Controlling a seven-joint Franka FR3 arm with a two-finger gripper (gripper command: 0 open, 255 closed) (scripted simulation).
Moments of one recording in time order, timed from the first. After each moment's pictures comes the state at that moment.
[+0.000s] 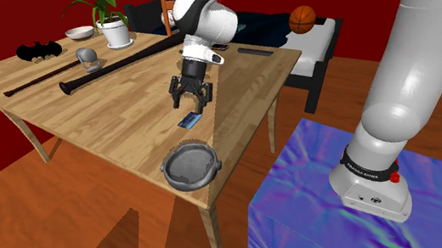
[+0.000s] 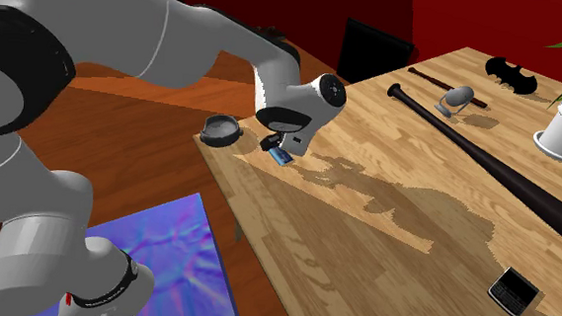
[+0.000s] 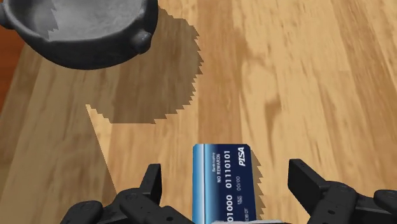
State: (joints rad) arm -0.14 0.10 0.25 -2.15 0.66 2.12 1.13
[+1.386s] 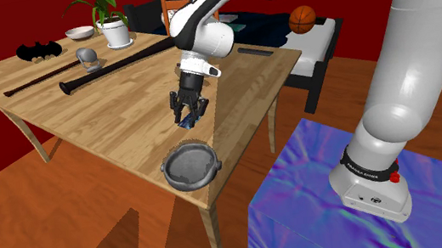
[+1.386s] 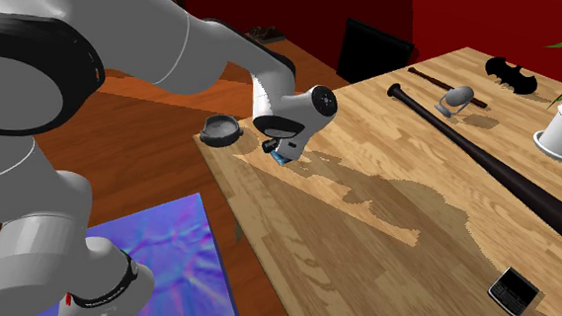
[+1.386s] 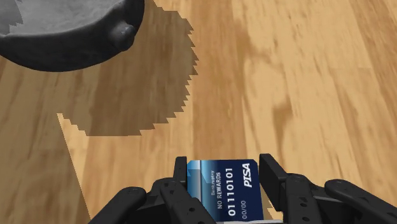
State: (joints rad) arm -0.12 0.17 0.27 -2.17 0.70 2.22 1.13
